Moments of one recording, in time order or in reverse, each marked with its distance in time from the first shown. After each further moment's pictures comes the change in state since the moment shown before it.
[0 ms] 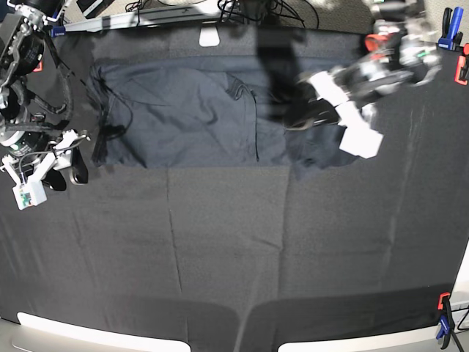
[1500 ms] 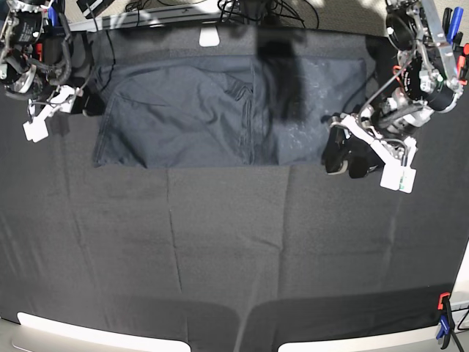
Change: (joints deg) left arm -7.5 -0.3 -10.6 0.0 8.2 -5.3 -4.7; right arm -7.0 2.8 3.4 -33.5 22.9 3.3 -4.3
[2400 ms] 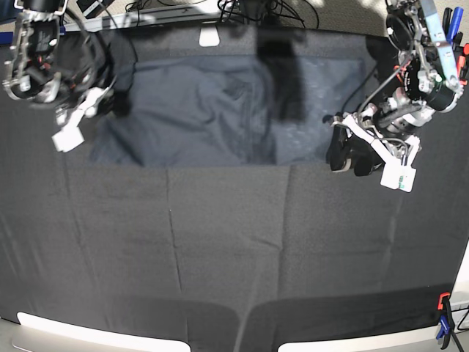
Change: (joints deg) left arm 0.0 0.0 0.0 0.0 3.9 0.0 0.0; right arm 3.6 -0.6 -7.0 0.2 1.7 0.3 0.4
